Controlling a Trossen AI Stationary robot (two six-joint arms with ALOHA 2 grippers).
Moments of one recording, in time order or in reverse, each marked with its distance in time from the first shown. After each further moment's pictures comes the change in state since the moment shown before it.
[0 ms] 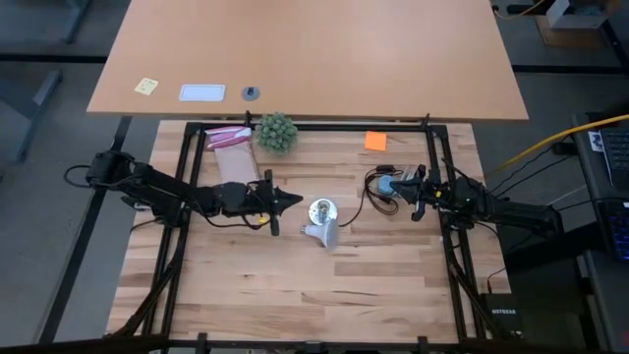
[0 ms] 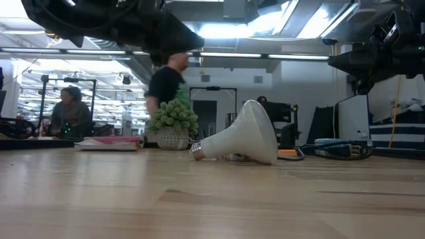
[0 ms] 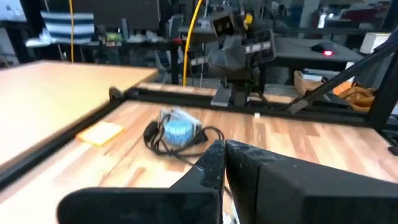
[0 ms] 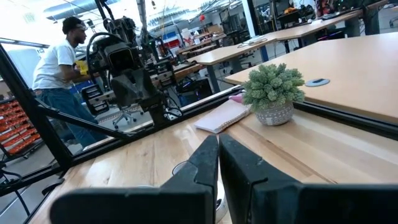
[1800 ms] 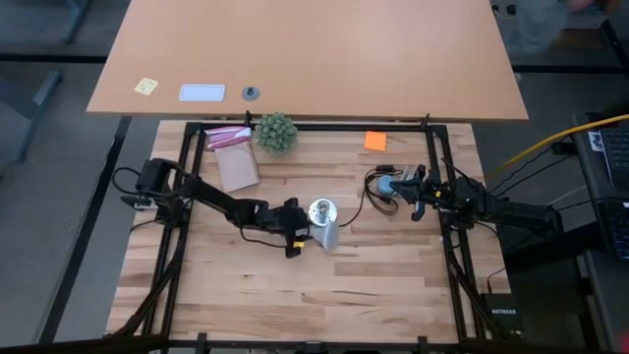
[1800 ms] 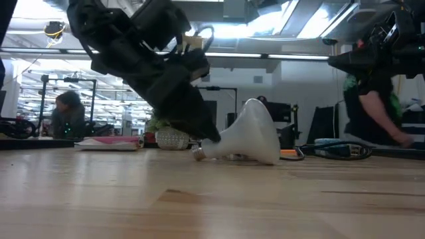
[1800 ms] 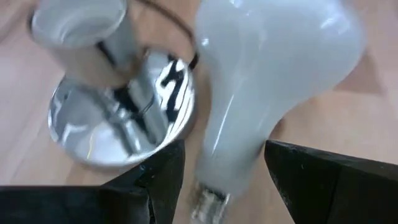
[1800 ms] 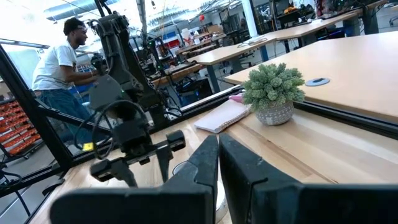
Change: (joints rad) left arm -0.029 0.434 0.277 -0.441 0.137 -0.110; right arm 0.000 0.000 0.000 0.000 0.001 0.004
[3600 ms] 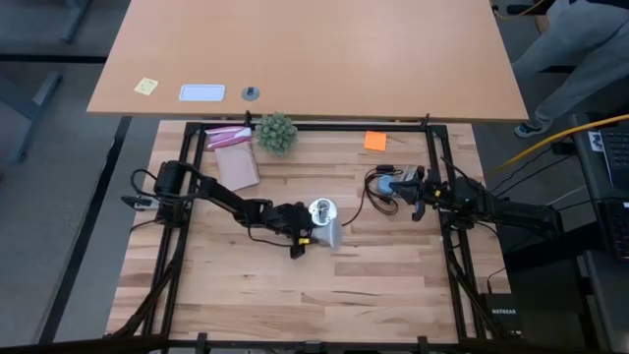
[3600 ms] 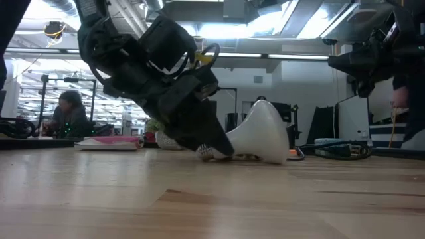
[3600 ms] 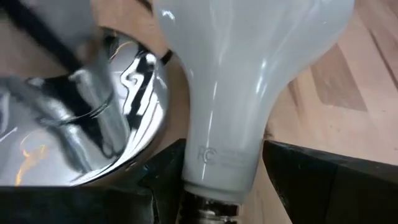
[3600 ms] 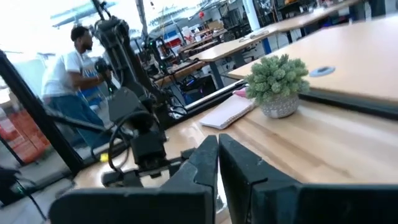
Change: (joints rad) left arm 0.025 0.140 0.001 0.226 0.178 -0.076; right arm 0.000 0.000 0.000 -0.016 -0.001 0.096
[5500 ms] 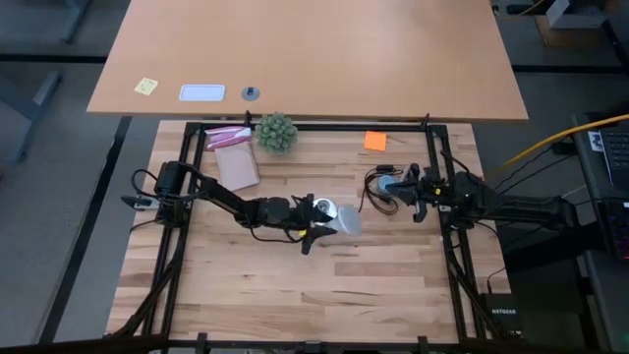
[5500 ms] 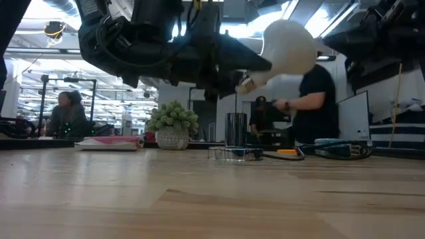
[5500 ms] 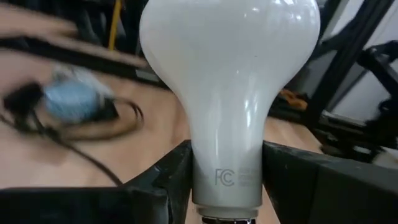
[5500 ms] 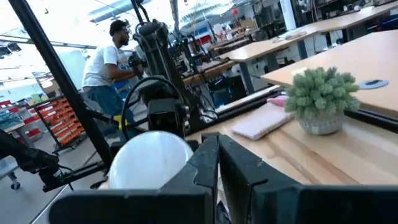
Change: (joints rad) left arm 0.004 -0.002 0.015 0.521 -0.077 -0.020; right arm 0.001 0.258 0.104 0.209 -0.146 -0.051
